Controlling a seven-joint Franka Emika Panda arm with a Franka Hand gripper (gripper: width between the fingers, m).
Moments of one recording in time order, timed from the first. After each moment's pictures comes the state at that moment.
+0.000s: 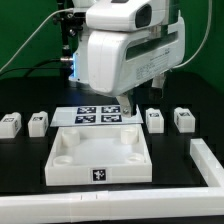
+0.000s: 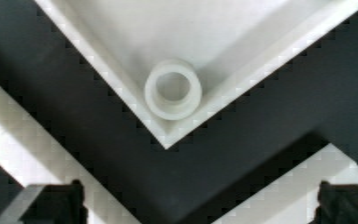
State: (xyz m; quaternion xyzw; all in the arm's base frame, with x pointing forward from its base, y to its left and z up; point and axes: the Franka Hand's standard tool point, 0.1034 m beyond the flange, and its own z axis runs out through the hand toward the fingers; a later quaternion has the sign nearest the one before) arm 0.566 0.054 0.114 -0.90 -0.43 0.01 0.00
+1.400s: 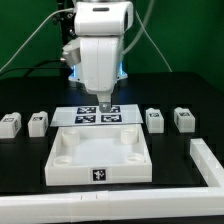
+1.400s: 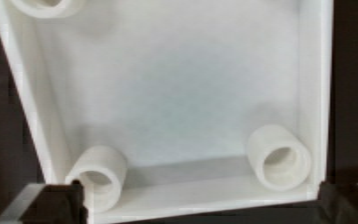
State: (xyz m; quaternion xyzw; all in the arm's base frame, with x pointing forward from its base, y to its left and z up) arm 0.505 0.003 0.101 -0.68 -0.73 0.02 0.00
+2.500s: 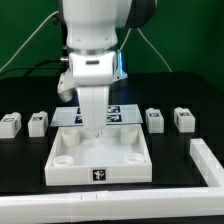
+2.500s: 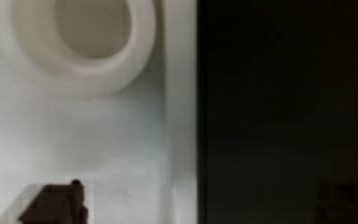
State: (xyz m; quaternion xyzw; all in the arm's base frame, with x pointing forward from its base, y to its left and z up) arm 0.430 -0.019 0.008 -0.72 -0.70 0.04 0.04
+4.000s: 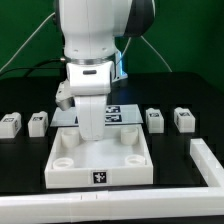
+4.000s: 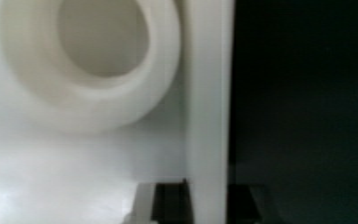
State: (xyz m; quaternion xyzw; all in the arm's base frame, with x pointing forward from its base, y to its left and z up) arm 0.441 -0.011 0.010 -0.72 -0.70 0.02 0.03
